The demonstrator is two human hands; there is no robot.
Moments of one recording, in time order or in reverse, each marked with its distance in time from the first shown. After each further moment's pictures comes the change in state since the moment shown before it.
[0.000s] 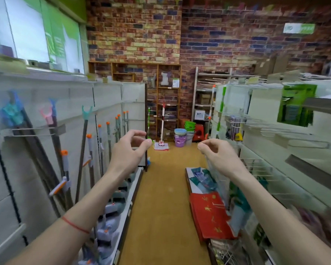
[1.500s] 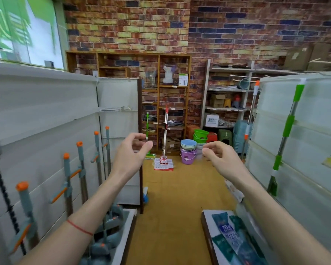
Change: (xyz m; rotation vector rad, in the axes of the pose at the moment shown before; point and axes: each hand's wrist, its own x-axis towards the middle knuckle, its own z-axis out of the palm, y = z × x) left_hand 0.803 -0.505 0.334 -0.027 0.032 -0.023; right_hand 0.856 0.383 0.328 0.042 -0.007 0.063
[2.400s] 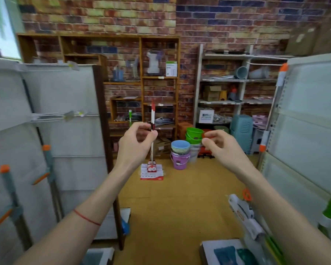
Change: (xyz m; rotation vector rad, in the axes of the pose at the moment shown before) left_hand 0.381 -0.182 0.300 -0.069 -0.047 0.055; right_hand 0.432 0.233 0.043 -0.008 0.059 0.046
